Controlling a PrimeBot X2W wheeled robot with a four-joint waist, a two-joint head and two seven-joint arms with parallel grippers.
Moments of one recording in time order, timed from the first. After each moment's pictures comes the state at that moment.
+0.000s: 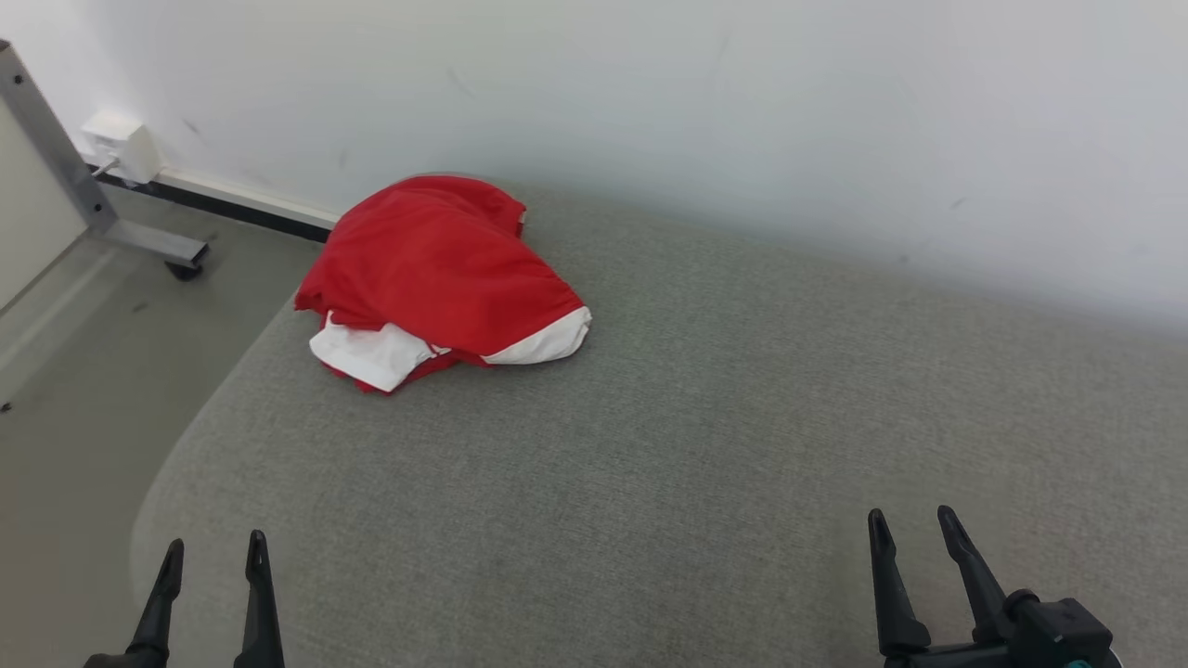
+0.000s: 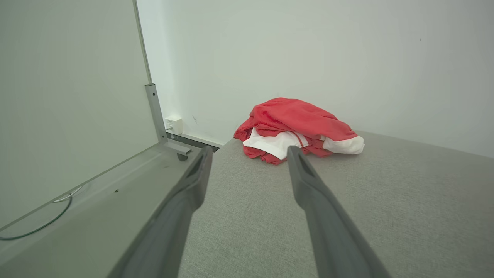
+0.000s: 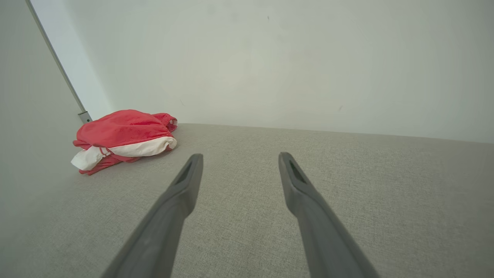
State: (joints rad) left arm 0.06 0.16 0.05 0.07 -0.22 -0.04 -0.22; right arm 0.02 -0.05 0.05 0.20 0.19 0.13 -0.26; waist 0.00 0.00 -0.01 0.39
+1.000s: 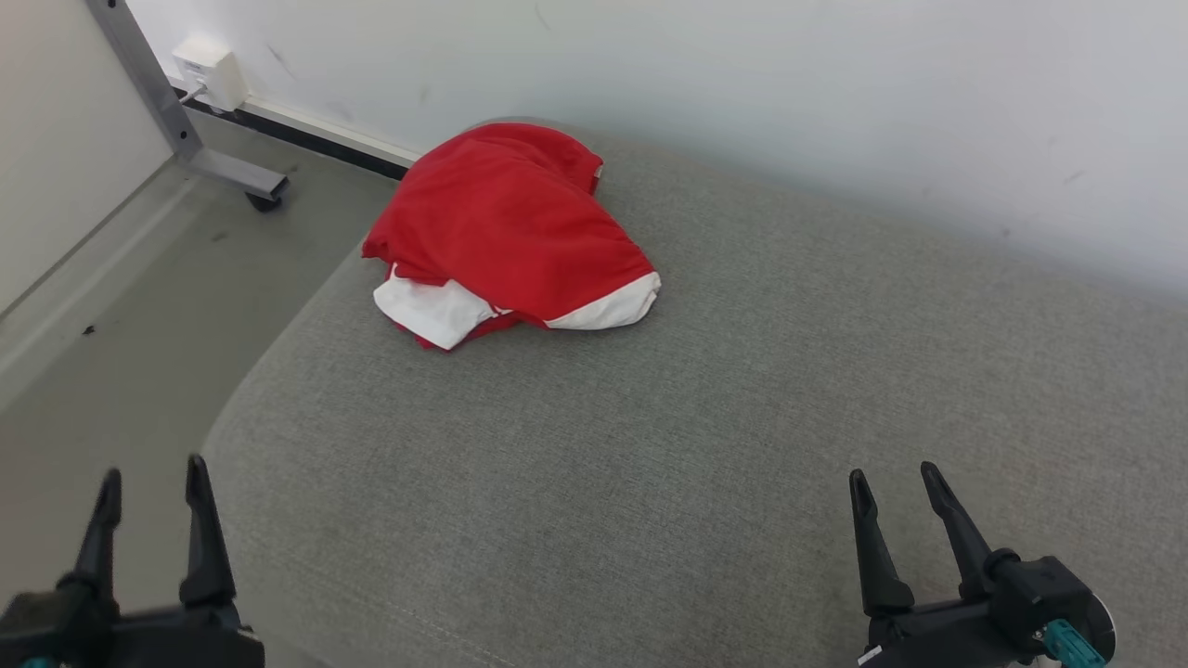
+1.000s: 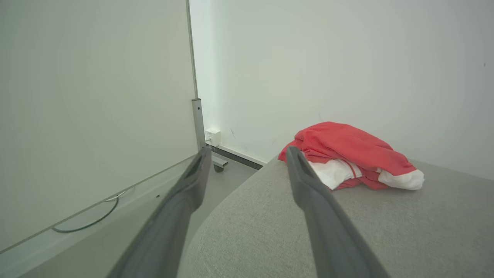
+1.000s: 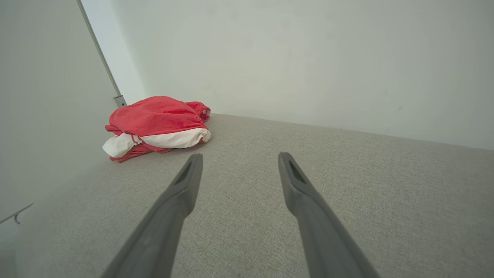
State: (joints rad) left arm -0.05 0.18 0.09 0.10 -0.28 -0.03 -0.25; right arm -0.04 -0.05 0.07 0.20 0.14 0.13 -0.25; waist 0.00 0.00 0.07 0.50
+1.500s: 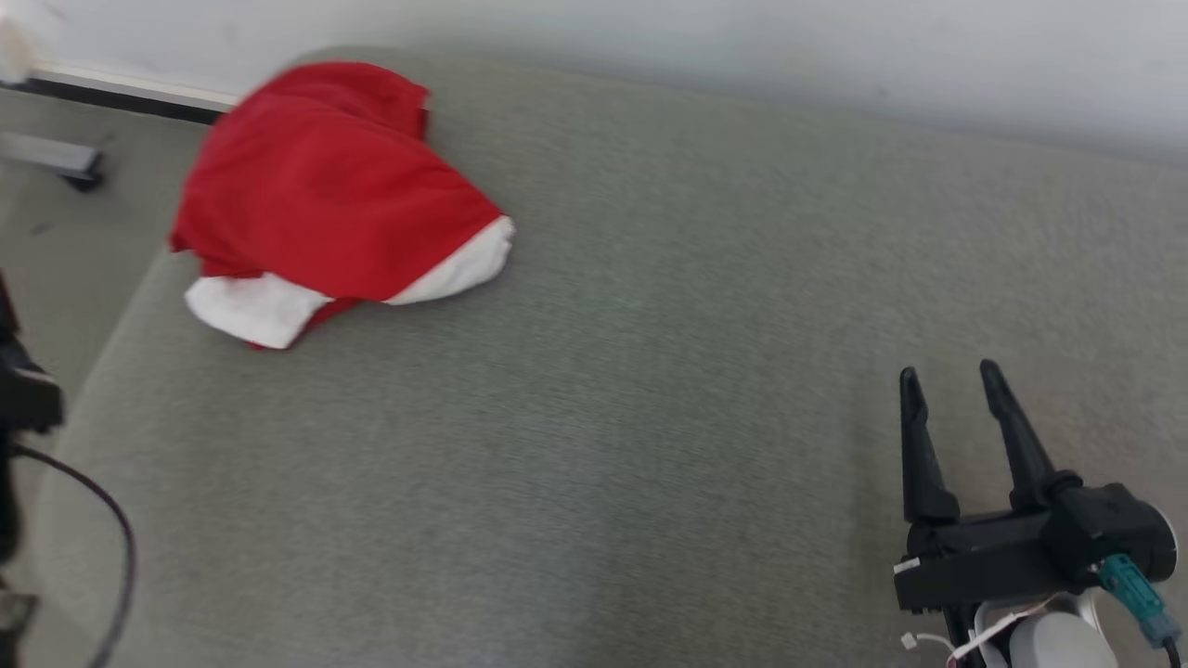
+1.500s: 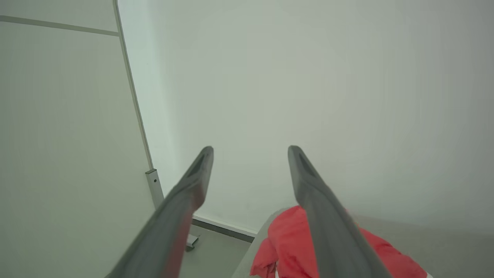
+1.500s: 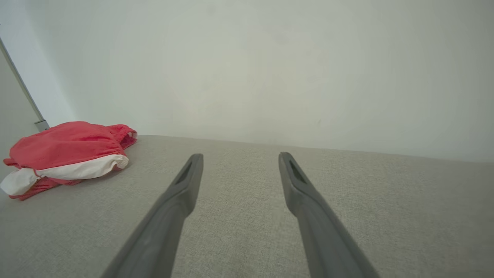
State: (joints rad) left arm -0.48 0.38 0.15 0.19 -0.35 -0.09 -0.16; right arm -0.14 -0.05 0.00 0.11 0.08 0.13 -0.24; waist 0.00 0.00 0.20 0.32
